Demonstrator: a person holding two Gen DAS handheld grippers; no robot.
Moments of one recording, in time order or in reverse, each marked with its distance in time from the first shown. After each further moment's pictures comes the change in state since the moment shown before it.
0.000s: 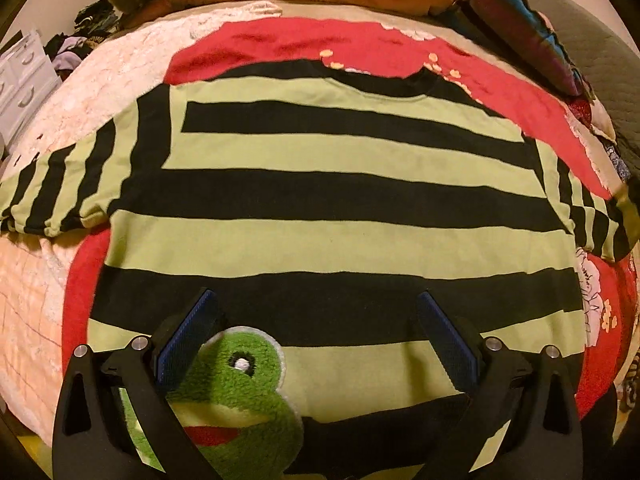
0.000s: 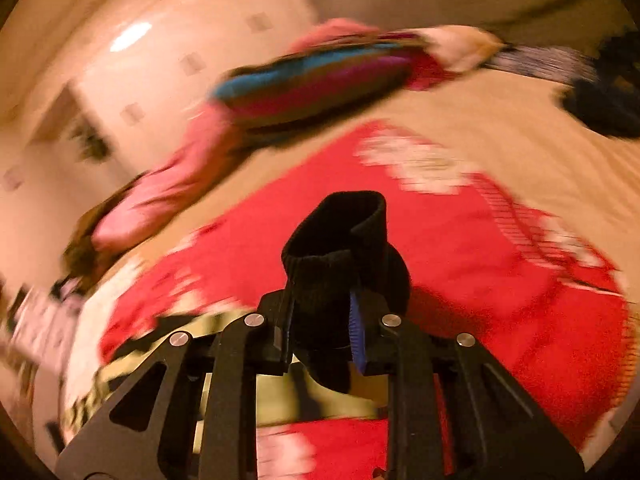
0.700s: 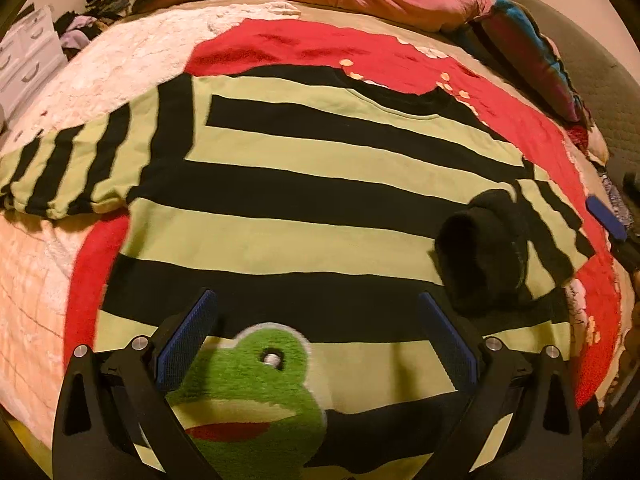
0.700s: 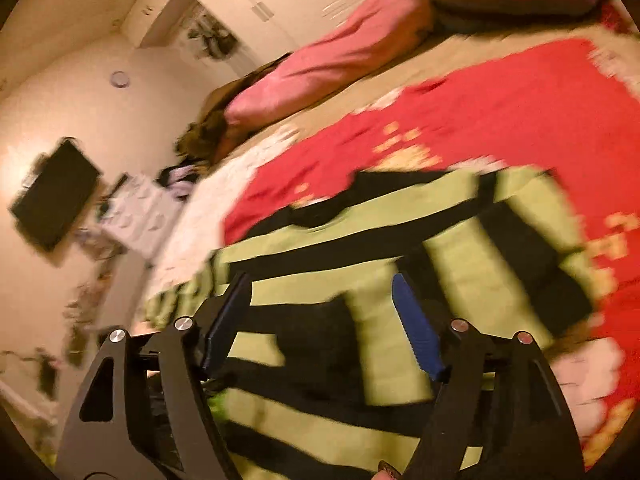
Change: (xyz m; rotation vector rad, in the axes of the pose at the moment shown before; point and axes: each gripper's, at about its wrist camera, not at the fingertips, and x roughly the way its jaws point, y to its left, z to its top) left arm -0.005 0.024 -0.001 -0.078 -0.002 -0.068; right arm 0.050 0.164 -0.105 -0.177 0.289 0.346
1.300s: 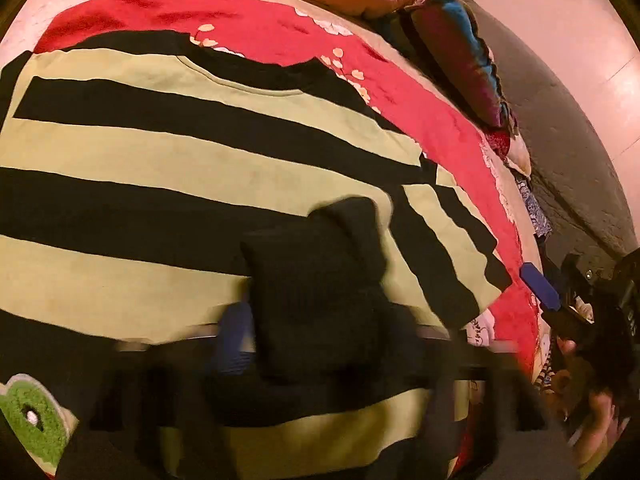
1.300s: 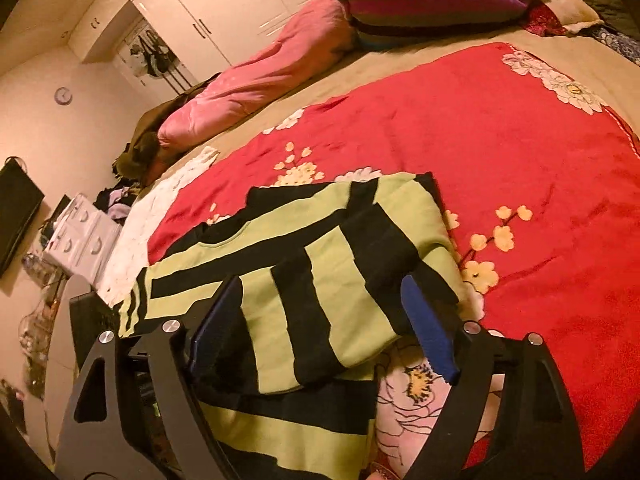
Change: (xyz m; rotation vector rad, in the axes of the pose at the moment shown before) left arm 0.062 -0.090 0.021 -0.028 0.059 -0.368; right arm -0.028 -0.055 -0.009 0.074 -0.044 -0.199
